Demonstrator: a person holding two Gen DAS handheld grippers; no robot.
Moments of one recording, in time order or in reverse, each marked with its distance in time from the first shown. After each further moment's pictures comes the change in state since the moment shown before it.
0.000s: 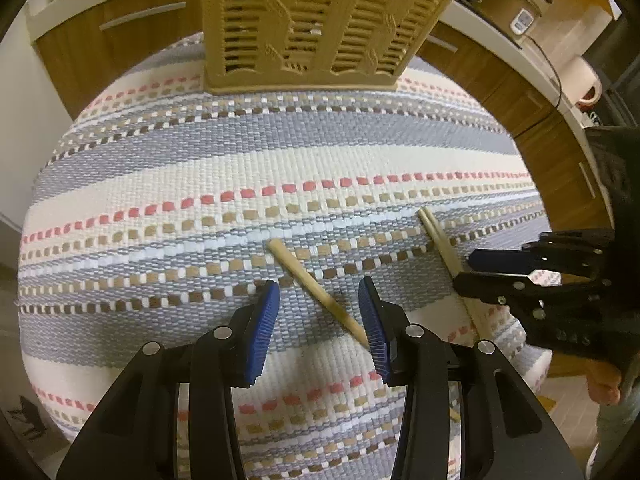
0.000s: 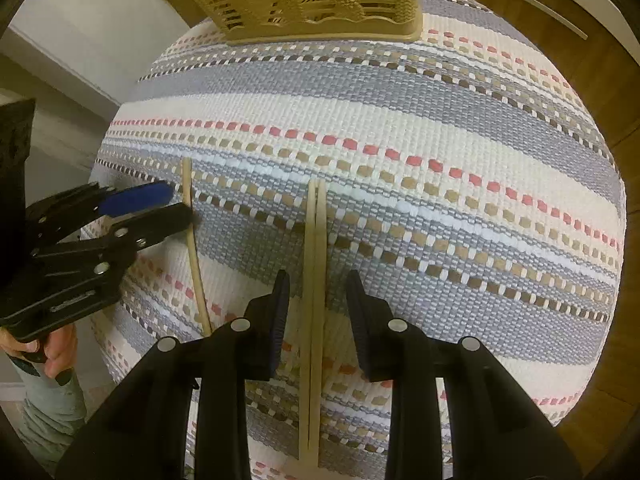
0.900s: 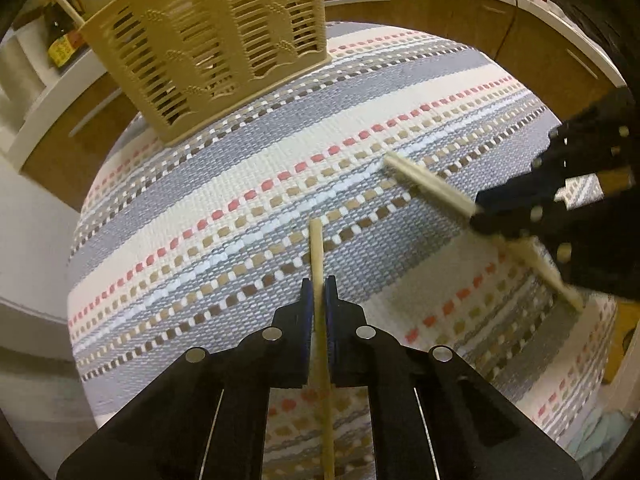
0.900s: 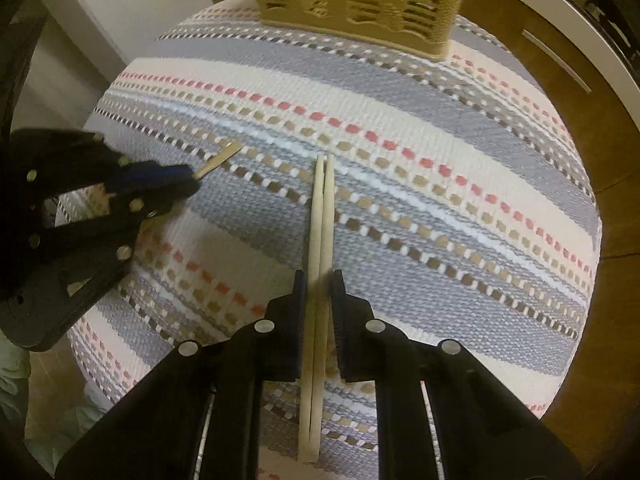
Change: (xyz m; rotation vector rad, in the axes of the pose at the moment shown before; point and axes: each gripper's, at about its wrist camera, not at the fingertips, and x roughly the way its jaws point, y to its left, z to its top) left arm 0.019 -0.084 -0.025 0.386 -0.020 0.195; right arm -0.004 0.034 -0.018 -0.155 -0.026 -0.121
